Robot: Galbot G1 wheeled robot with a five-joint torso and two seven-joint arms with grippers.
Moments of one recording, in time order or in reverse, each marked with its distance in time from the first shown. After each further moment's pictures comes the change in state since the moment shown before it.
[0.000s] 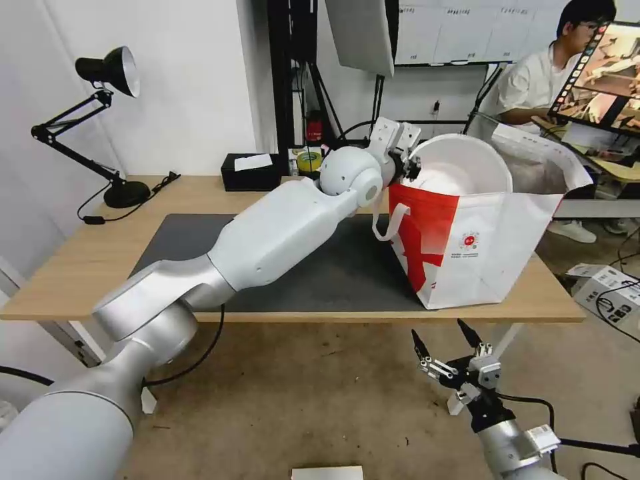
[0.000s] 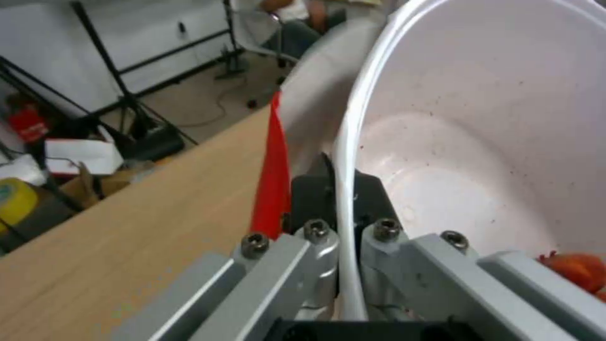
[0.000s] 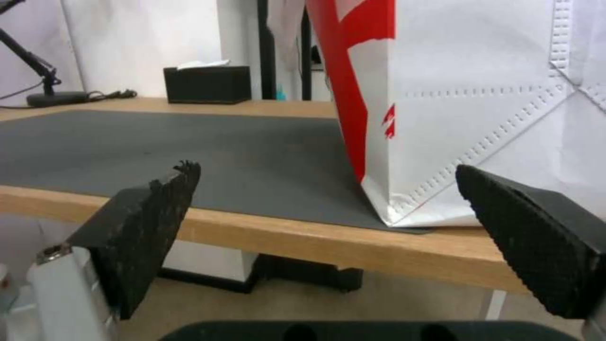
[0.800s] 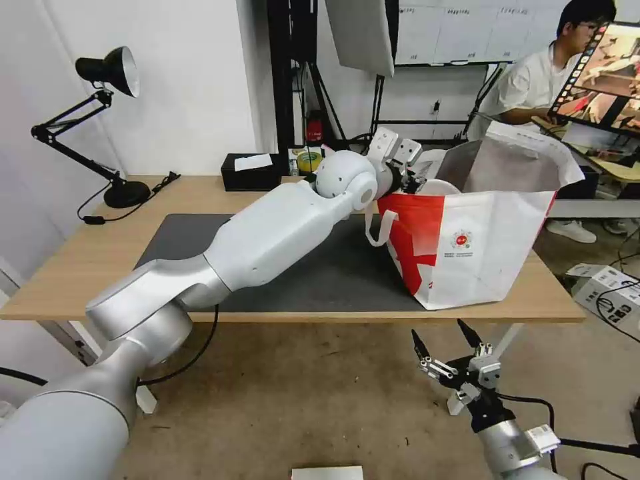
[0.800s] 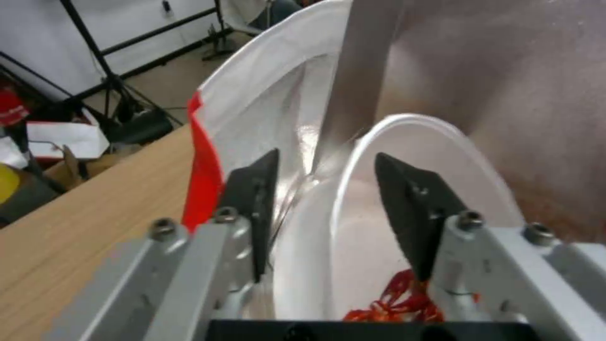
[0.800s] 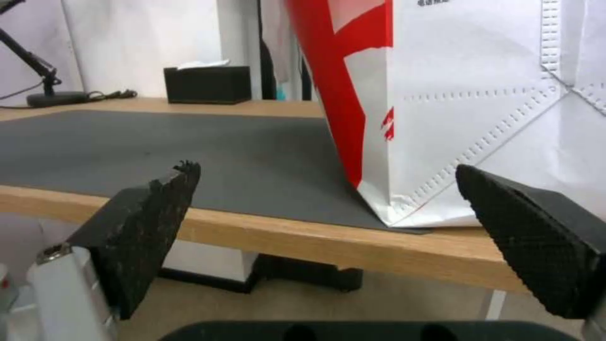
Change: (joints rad) left arm 0.000 0.017 0.008 -0.008 -0.023 0.033 0.013; right arm 0.000 0.000 0.000 0.000 0.000 0.000 0.000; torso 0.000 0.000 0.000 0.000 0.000
